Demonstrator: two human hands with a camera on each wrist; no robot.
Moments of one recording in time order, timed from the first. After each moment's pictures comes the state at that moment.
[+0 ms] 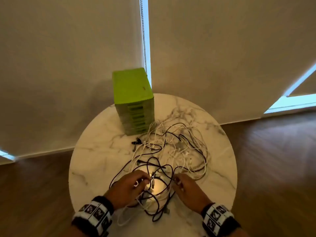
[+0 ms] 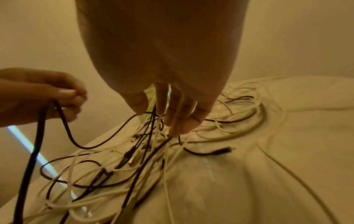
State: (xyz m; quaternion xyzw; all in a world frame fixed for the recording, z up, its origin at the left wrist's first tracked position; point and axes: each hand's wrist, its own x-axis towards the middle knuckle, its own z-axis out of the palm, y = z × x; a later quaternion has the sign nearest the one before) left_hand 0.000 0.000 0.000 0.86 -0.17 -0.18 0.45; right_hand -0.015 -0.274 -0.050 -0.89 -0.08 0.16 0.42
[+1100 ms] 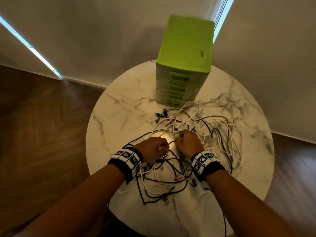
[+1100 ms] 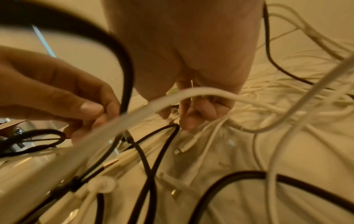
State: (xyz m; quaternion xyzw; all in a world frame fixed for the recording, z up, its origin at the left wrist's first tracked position) left_hand 0.069 -0.026 -0.066 0.90 -0.01 -0.26 0.35; right_hand 0.154 -0.201 -0.090 -0.94 -0.12 0.23 0.21
